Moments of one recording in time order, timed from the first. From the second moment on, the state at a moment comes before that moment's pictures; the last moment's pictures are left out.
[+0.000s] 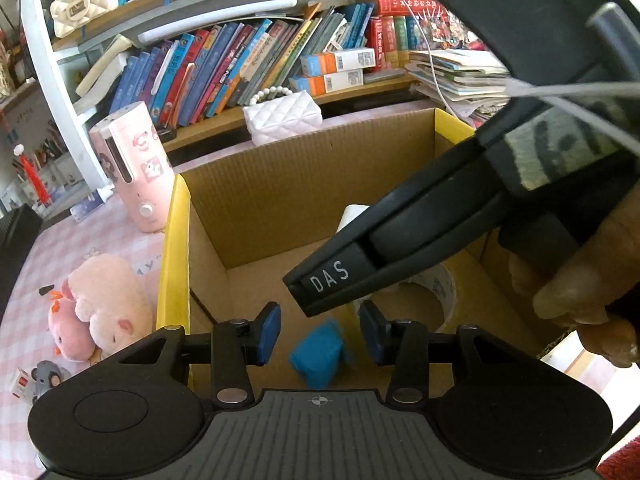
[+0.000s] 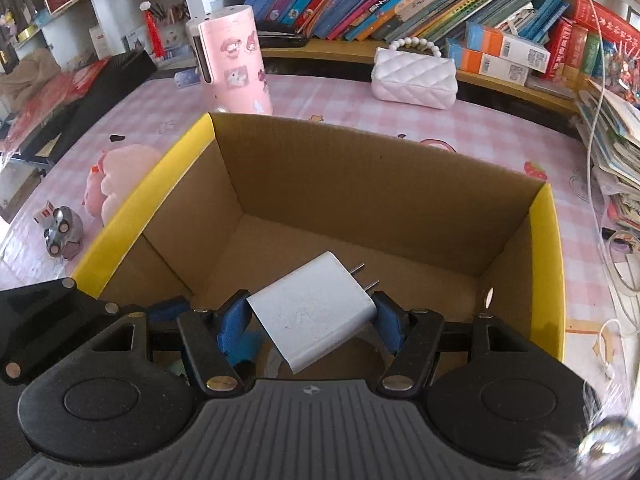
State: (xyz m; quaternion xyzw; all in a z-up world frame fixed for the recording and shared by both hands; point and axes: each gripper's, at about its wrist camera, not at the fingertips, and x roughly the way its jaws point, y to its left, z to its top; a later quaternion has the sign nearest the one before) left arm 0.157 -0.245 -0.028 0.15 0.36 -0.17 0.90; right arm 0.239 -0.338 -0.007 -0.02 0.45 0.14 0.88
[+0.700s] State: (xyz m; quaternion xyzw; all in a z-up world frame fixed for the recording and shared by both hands) left arm 0.150 -0.232 -0.021 0.13 0.35 -0.17 0.91; right arm 0.248 -0.343 -0.014 0.00 0.47 0.12 0.87
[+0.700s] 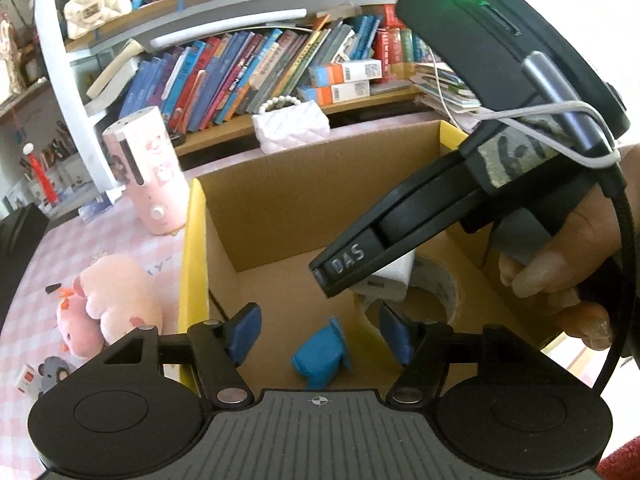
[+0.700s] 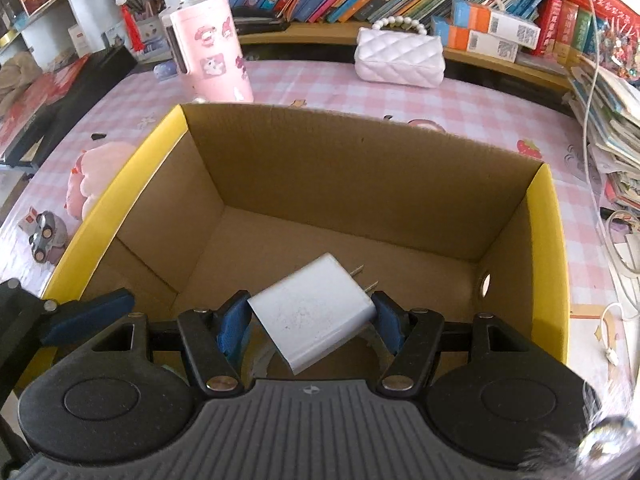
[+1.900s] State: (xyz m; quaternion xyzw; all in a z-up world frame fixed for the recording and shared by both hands) left arm 0.082 -0.139 0.015 0.05 0.28 -0.18 0.94; right arm 0.082 -0.338 0.048 0.03 0.26 -0.09 0.96
